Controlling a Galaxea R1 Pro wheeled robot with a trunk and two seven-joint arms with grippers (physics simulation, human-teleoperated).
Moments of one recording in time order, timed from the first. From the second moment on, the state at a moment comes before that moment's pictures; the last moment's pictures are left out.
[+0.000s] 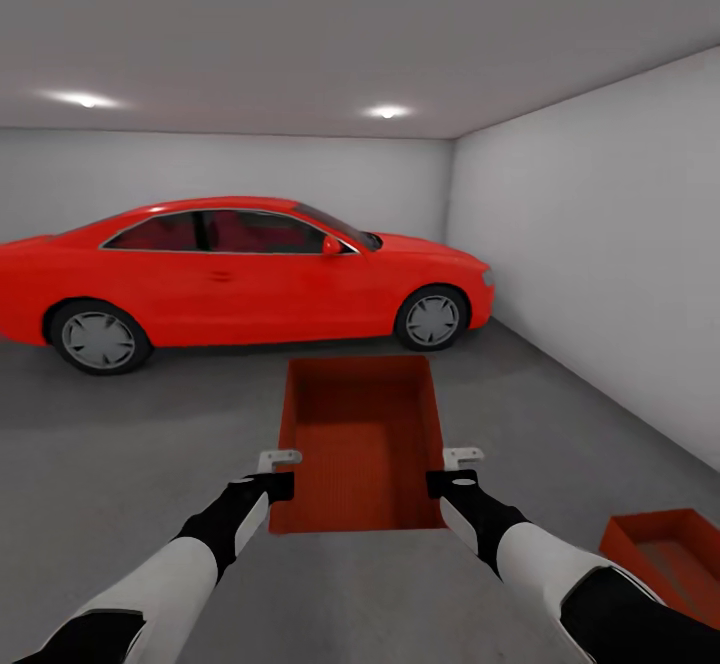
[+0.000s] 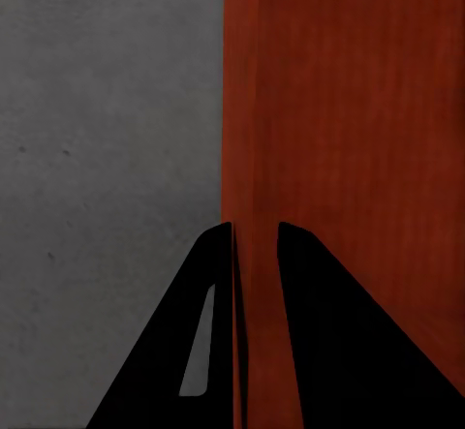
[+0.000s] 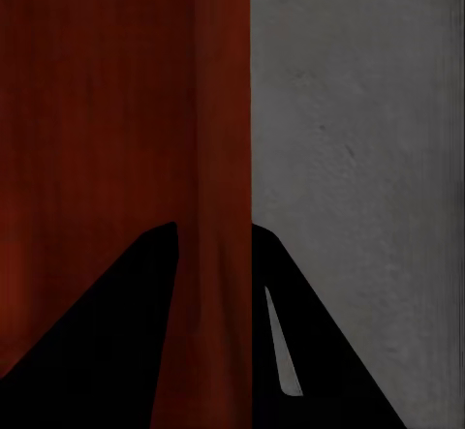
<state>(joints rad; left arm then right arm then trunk) -0.77 -0.09 0.00 -0.35 0.05 0.25 0.06 -0.85 0.07 0.55 -0.20 -0.49 0.11 -0.29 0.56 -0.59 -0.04</state>
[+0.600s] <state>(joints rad) -0.77 -0.09 0.00 -0.35 0.05 0.25 0.06 -0.85 0.07 0.55 -0.20 -0.49 0.11 -0.29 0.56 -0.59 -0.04</state>
